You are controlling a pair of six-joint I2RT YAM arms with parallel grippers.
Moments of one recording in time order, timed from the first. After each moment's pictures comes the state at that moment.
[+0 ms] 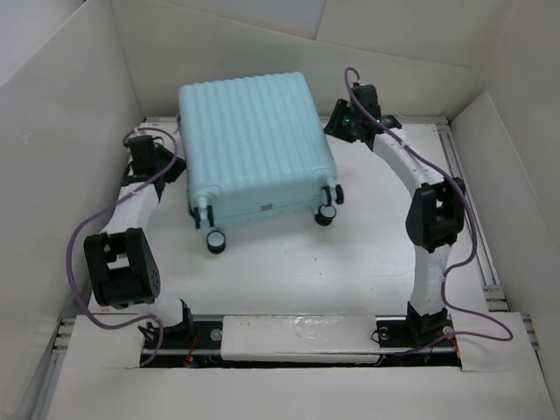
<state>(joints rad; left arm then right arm) 0.19 1.56 1.11 -0.15 0.21 -0.77 0.34 2.08 1.93 -0.45 -0.06 0.59</state>
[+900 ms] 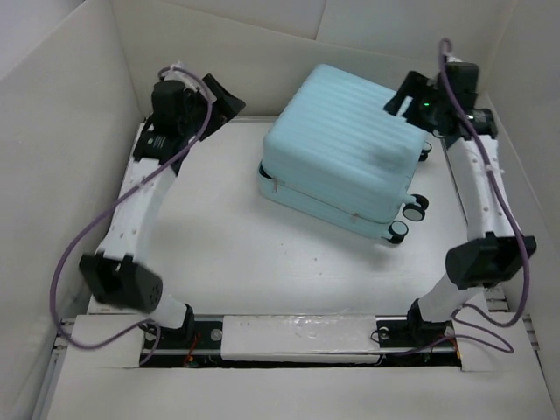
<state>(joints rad) -0.20 1.41 1.56 -0.44 0.16 -0.76 0.08 1.69 1.93 -0.75 -0.13 0.42</state>
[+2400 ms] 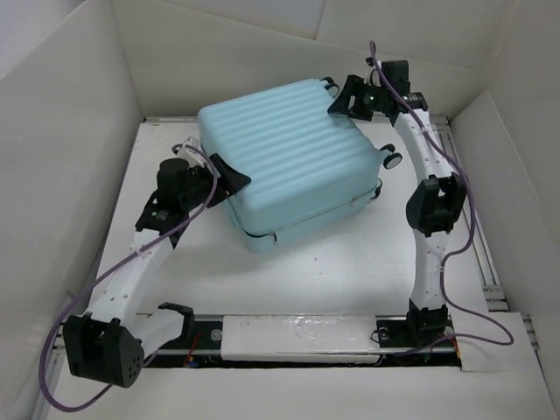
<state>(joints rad) -0.23 1.08 0.88 -0.20 0.33 -0.76 0.15 2.24 2.34 -0.66 -0.50 0.36</state>
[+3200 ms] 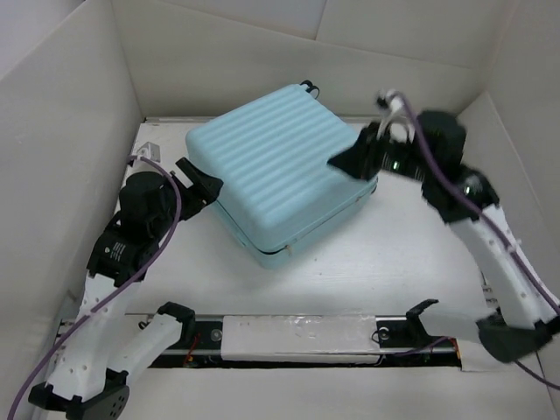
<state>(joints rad) -0.35 0.80 1.19 -0.78 -0.07 -0.79 0.42 1.28 1.67 -0.58 -0.49 0.30</state>
